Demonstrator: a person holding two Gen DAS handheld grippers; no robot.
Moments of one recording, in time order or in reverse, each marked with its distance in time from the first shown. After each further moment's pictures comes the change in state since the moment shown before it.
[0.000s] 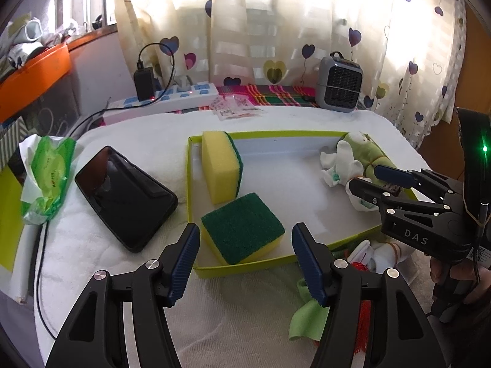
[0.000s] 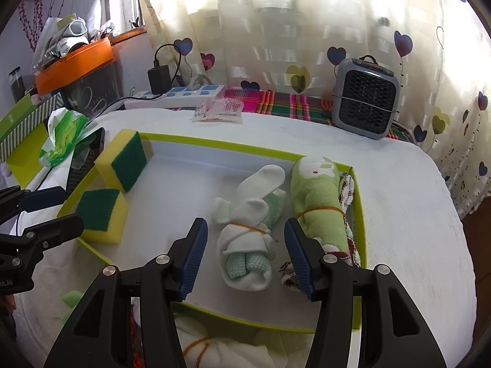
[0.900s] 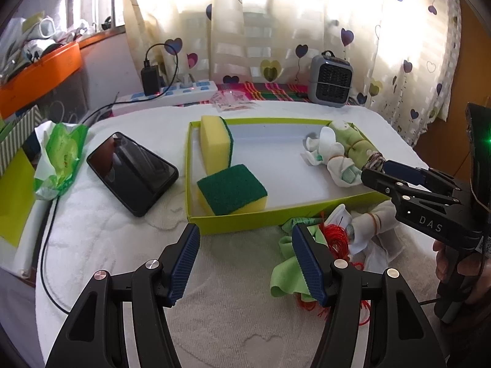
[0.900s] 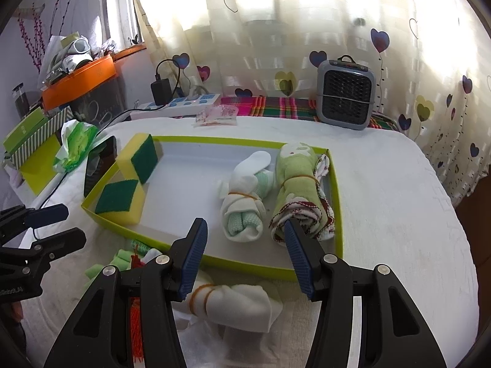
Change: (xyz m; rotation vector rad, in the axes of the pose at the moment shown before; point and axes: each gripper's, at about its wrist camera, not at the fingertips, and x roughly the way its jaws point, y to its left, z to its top) left arm -0.032 -0.011 -0.028 -0.009 -0.007 0.007; right arm -0.040 -0.006 -0.024 0.064 -0.044 0.013
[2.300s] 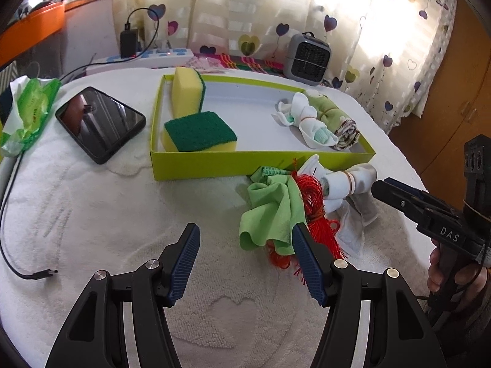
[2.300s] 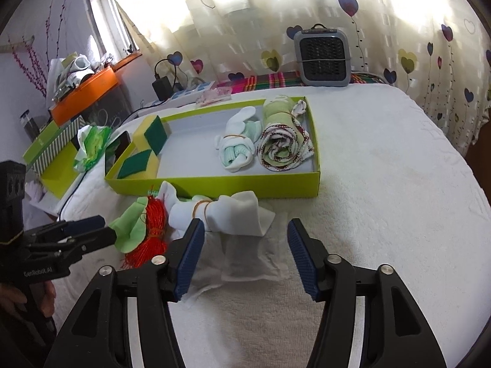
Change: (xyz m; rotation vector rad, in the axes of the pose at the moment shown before) left arm 0.008 0.001 -0.037 -0.052 0.081 -0.177; right arm -0.033 -0.024 -0.052 0.166 0.040 0.087
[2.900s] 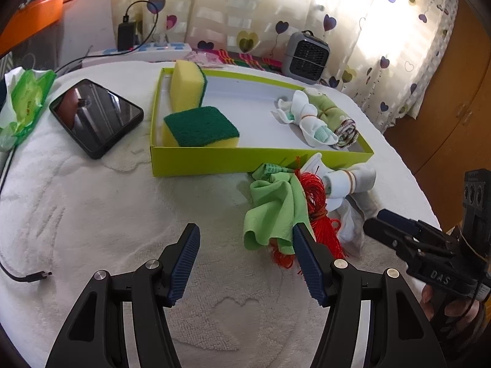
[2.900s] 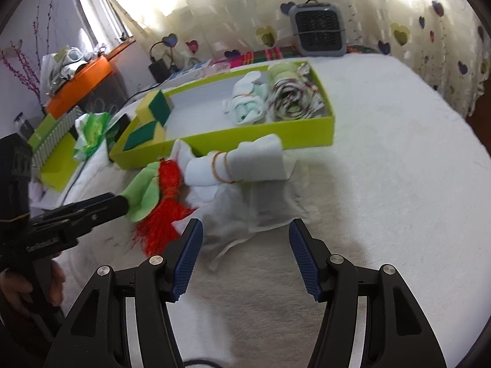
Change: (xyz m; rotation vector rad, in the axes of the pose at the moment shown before) left arm 0.006 0.009 0.000 -0.014 0.021 -0.043; right arm 0.000 0.018 -0.029 0.057 0.068 -0.037
